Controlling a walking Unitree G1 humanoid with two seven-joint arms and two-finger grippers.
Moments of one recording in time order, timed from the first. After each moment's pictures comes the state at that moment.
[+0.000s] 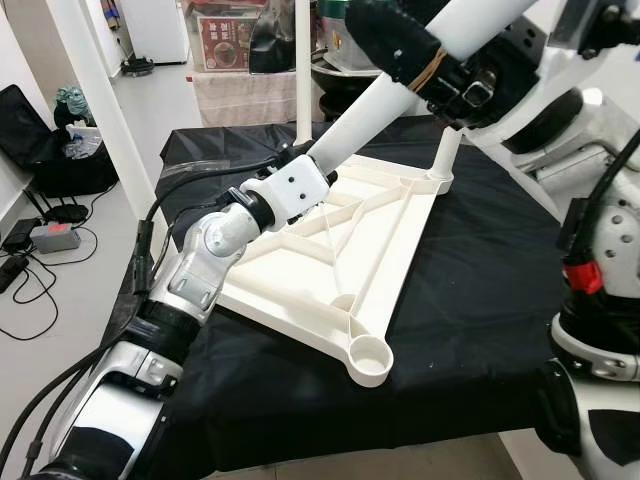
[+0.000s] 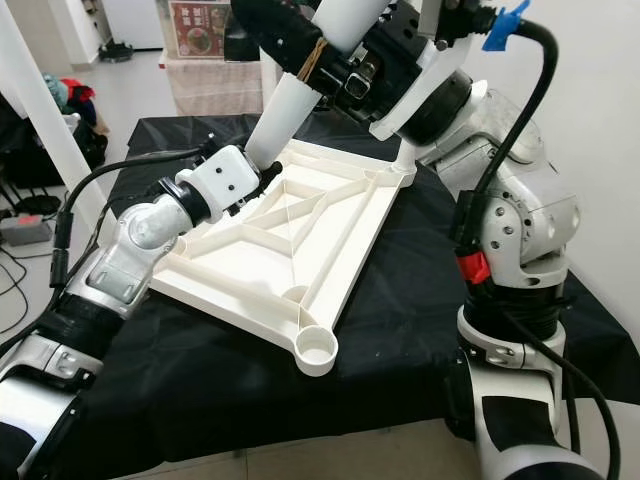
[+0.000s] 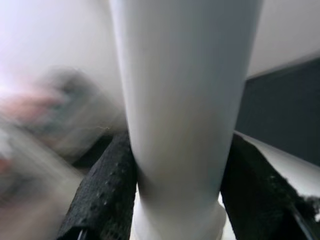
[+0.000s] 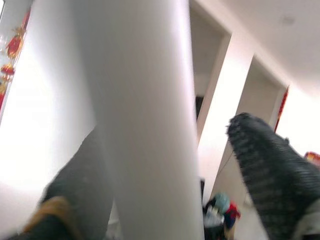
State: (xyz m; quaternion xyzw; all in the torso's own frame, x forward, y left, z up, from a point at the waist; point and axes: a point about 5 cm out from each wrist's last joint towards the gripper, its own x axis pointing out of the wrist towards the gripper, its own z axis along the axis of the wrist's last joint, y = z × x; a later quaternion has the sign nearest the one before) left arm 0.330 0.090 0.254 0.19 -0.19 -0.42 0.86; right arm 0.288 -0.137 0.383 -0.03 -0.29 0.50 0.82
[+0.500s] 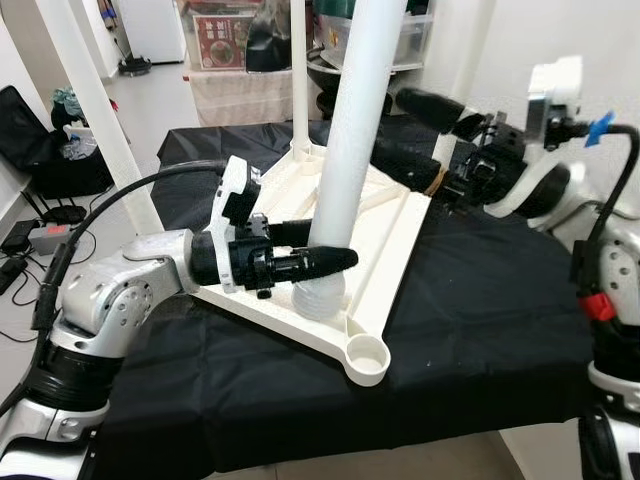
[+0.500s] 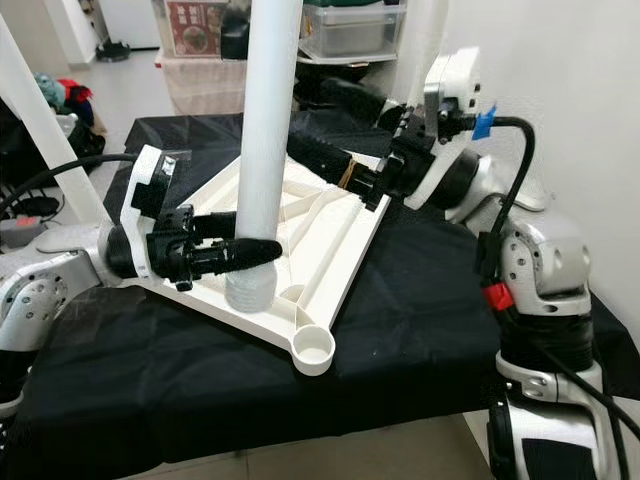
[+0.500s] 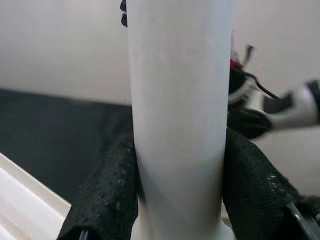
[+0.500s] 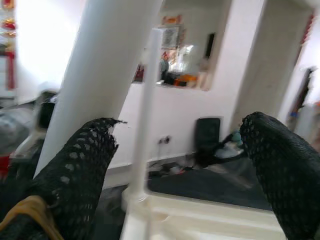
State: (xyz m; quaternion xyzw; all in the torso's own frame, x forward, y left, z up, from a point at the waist) left arm 0.274 0.125 0.254 -0.06 0.00 -0.70 0.71; right arm 0.289 -0.171 0.312 -0.03 -0.15 0.56 0.82
